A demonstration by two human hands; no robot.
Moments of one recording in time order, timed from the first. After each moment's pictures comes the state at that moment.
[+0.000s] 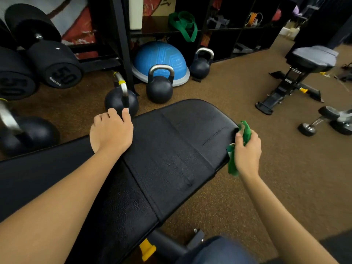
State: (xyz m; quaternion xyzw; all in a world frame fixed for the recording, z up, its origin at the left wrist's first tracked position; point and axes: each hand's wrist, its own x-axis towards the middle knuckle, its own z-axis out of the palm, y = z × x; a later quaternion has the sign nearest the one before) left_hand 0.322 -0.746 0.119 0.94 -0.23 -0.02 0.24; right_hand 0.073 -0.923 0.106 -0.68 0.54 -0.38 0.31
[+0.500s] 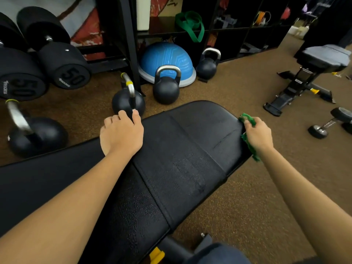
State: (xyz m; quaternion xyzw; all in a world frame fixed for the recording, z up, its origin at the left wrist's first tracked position) left_hand 0.324 -0.749 0.117 0.95 -0.23 -0.02 0.22; right_hand 0.096 -1.000 0.117 -0.76 0.57 -0.22 0.23
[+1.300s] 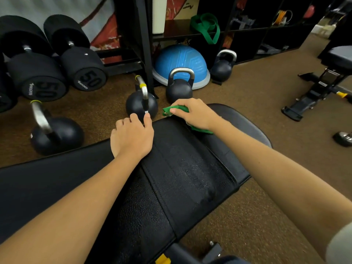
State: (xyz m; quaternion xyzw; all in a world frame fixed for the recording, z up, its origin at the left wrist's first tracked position) left_hand 0.325 -0.749 0.116 0.95 -0.22 -0.02 0.20; right_hand 0.259 -0.939 0.140 -0.96 0.11 -0.09 0.25
